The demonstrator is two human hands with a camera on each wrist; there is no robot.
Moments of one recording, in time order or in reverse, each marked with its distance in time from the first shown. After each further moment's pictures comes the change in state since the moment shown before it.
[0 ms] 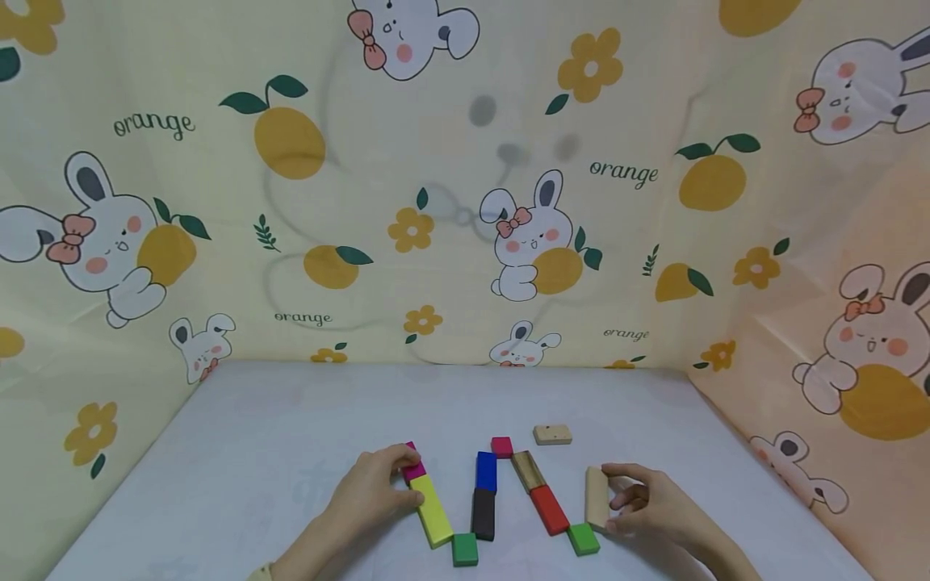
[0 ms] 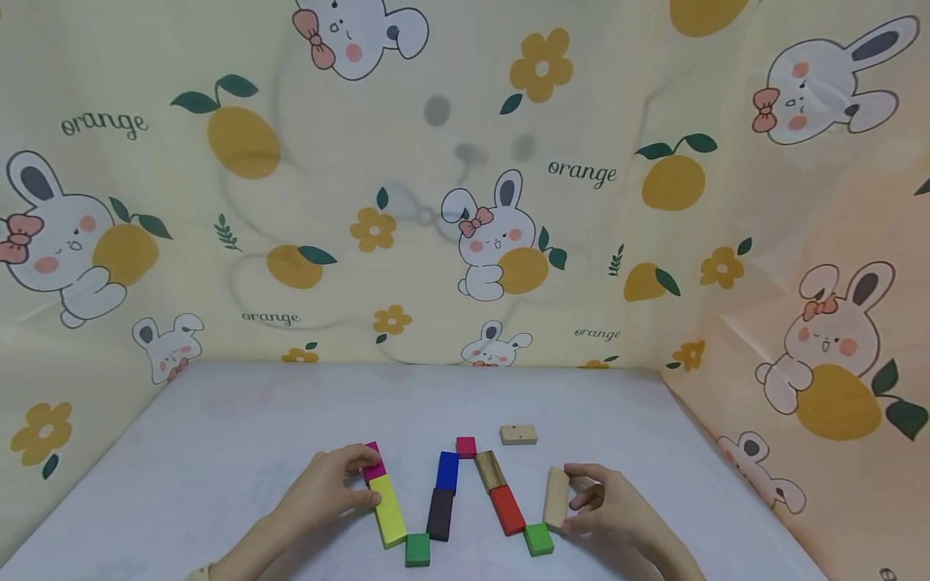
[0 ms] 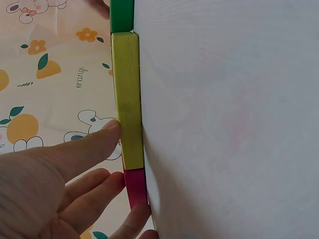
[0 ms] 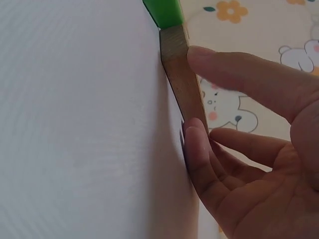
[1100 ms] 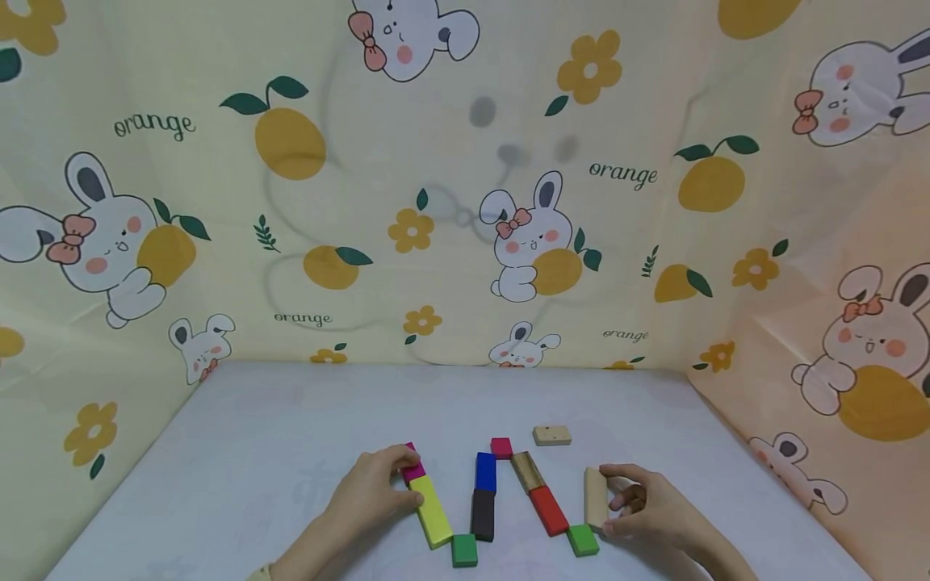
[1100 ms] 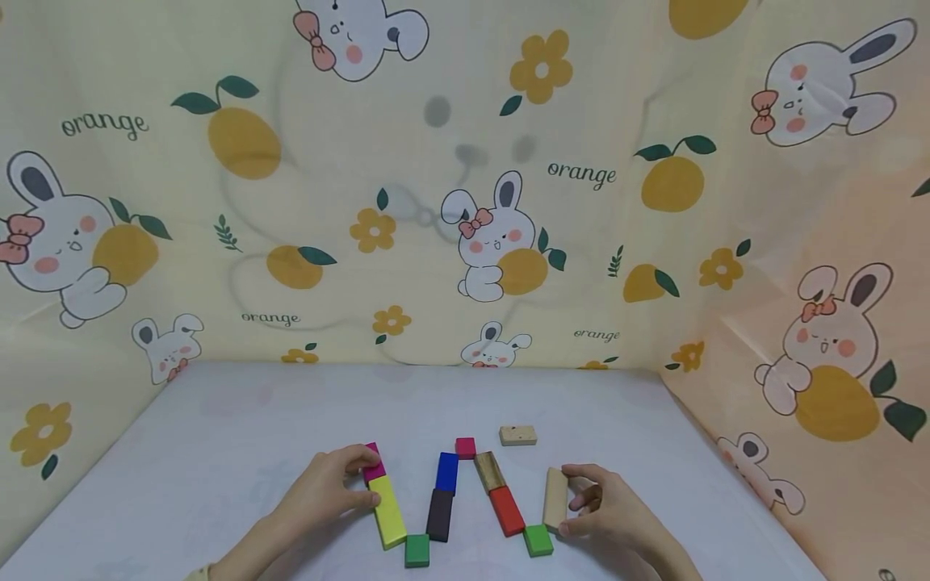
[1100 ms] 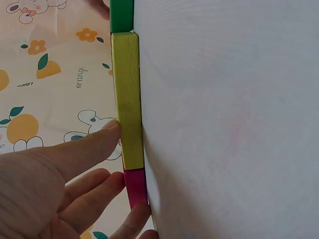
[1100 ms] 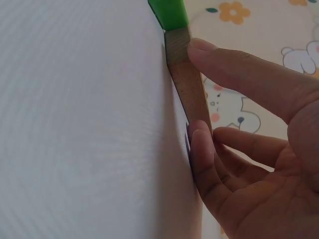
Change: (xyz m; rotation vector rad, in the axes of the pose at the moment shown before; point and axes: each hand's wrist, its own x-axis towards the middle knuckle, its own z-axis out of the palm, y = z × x) left_hand 0.000 -0.002 0.001 0.004 0.004 0.018; right_hand 0.001 0.002 0.002 -0.039 0.020 0.027
